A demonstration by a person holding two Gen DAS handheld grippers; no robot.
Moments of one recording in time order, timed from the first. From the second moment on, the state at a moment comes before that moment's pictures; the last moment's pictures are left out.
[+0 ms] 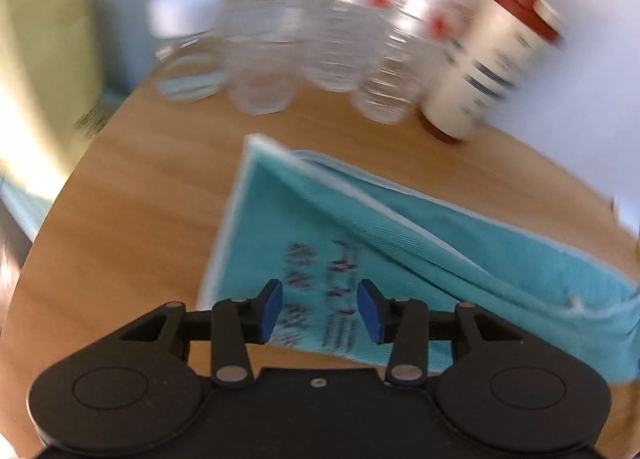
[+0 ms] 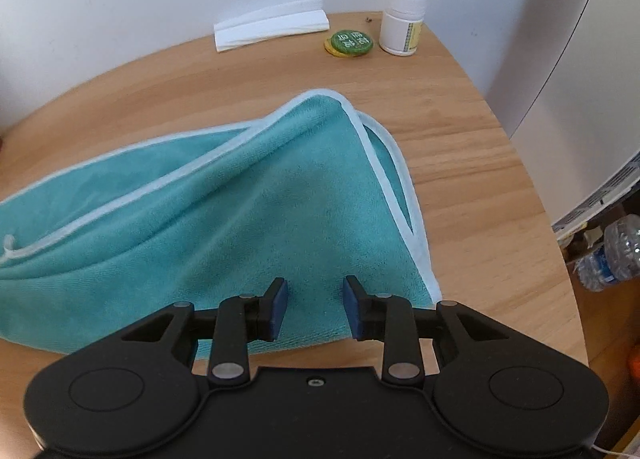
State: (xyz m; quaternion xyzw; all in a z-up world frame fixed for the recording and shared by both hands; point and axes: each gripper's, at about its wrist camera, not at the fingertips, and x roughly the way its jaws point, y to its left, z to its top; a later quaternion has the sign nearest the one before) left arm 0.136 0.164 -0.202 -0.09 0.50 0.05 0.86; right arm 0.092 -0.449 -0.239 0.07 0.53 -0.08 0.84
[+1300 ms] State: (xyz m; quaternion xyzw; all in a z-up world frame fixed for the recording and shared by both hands) left arm 0.088 0.119 -0.202 0.07 0.55 -0.02 0.83; right arm 0.091 -0.417 -0.217 0.01 0.55 0.06 0.83
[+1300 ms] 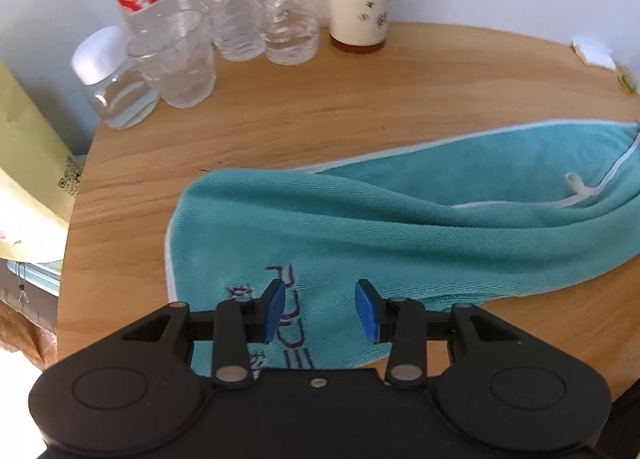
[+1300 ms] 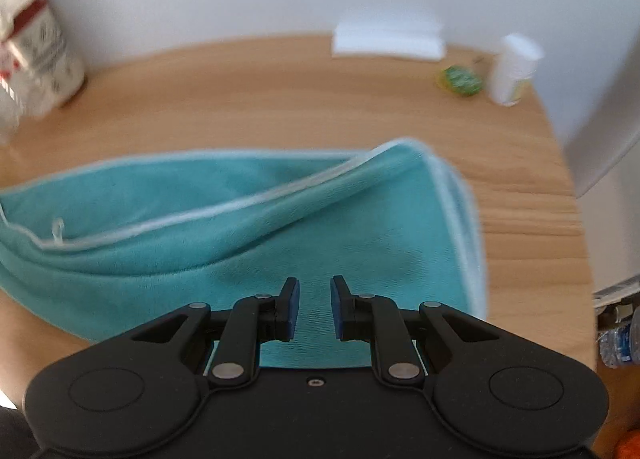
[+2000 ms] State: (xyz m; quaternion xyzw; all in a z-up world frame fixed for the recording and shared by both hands) left arm 0.070 0.139 -0.199 0.08 0.58 -0.02 0.81; right arm 0.079 -0.475 -0.199 -0.02 0.55 0.02 0.83
